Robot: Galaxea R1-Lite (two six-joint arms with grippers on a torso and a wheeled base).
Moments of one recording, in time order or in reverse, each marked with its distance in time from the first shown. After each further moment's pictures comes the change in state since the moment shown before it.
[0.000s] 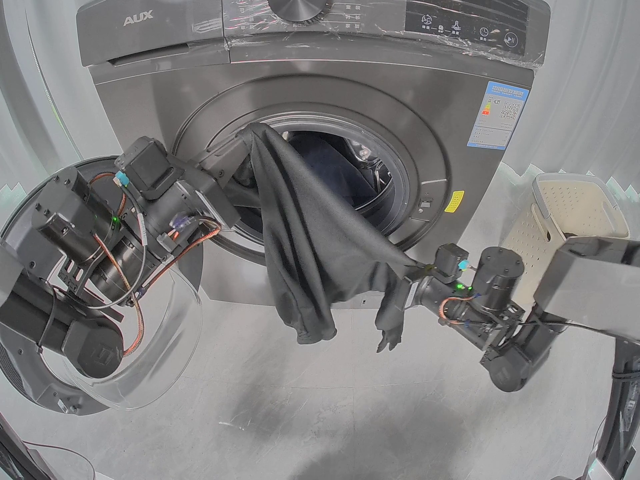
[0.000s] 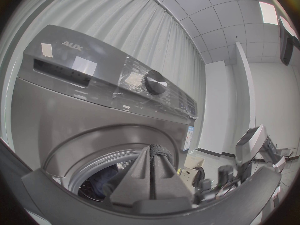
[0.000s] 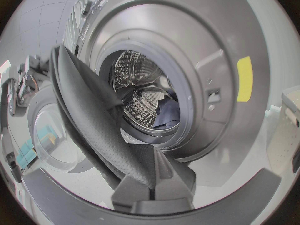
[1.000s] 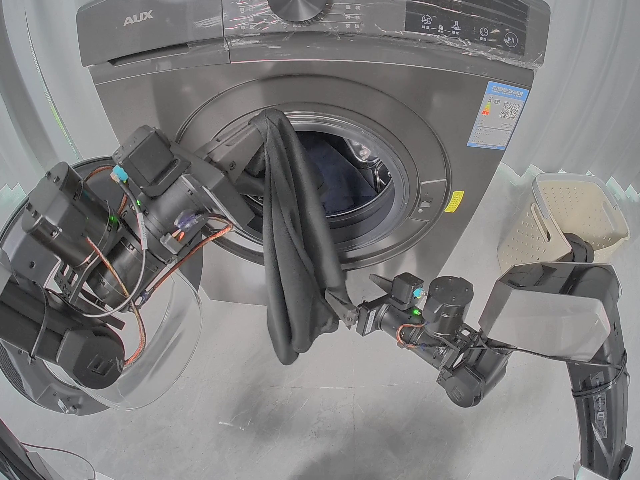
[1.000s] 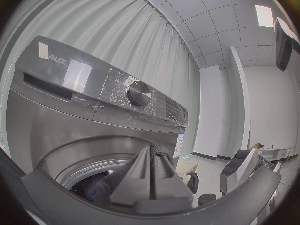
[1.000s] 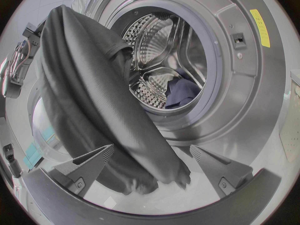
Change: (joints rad) left arm -0.079 -0.038 -0.004 0.000 0.020 0.022; right arm 0.087 0.201 -0.139 -0.007 -0.015 0.033
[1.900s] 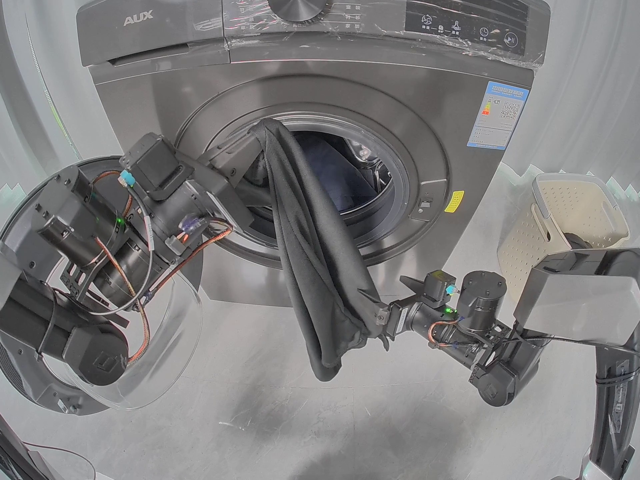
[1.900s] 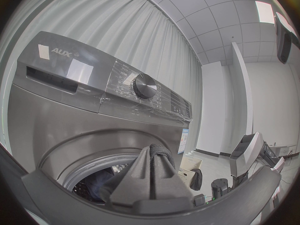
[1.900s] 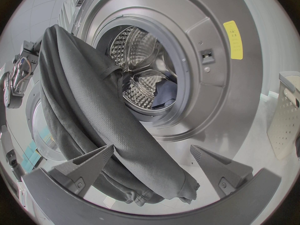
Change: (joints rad) left arm 0.024 0.029 -0.001 0.000 0.002 0.013; right arm -0.063 -0.124 0.180 0.002 -0.004 0.013
